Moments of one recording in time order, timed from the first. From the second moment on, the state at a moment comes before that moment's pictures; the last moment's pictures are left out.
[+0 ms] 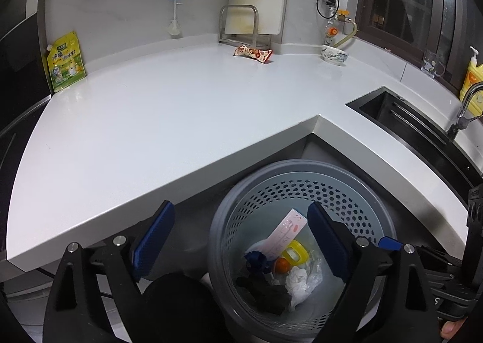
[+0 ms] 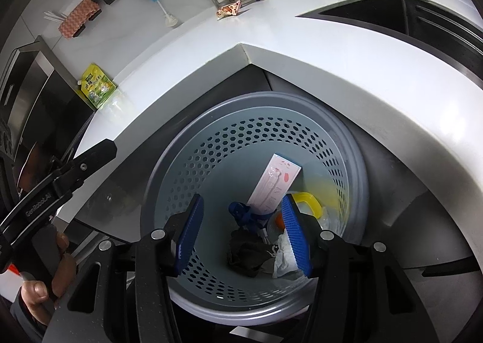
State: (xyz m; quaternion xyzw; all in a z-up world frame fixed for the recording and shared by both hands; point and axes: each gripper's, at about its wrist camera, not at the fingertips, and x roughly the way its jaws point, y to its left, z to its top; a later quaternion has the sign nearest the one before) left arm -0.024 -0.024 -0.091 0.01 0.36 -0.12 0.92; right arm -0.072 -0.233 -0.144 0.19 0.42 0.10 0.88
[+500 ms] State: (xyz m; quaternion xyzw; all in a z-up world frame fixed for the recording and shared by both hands) left arm 0.005 -0.019 -0.088 0.01 0.38 -0.11 0.92; right arm -0.048 -0.222 -0.132 0.16 0.43 0.11 0.88
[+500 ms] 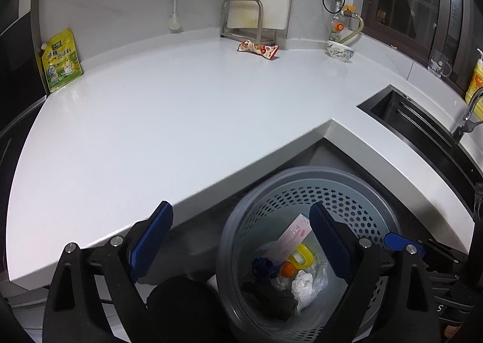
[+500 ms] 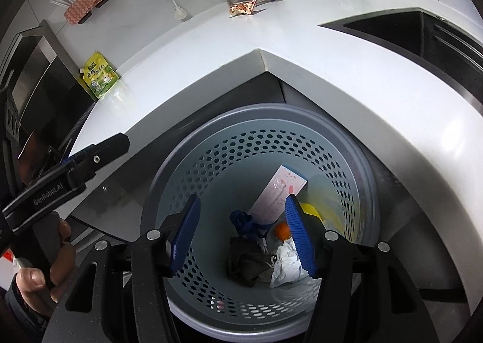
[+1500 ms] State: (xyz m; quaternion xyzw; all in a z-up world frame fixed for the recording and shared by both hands) left arm 0.189 0.000 -0.021 0.03 0.33 -0.12 0.94; right arm 0.141 -0.238 -0.047 0.09 0.39 0.13 0.91
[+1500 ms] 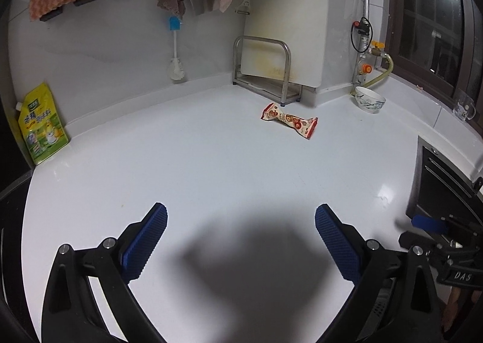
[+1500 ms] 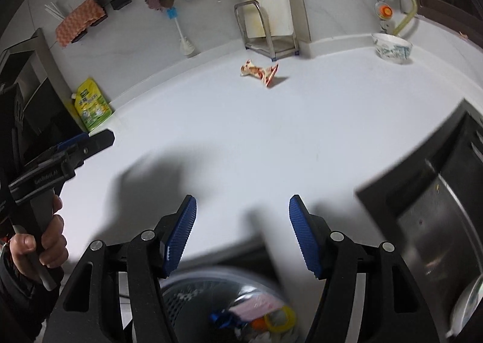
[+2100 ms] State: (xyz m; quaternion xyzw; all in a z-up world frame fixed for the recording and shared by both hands) left arm 0.344 -0.009 -0.050 0.02 0.37 -0.12 0.92; right arm 0.351 -0.233 -0.048 0.04 0.42 0.13 0.90
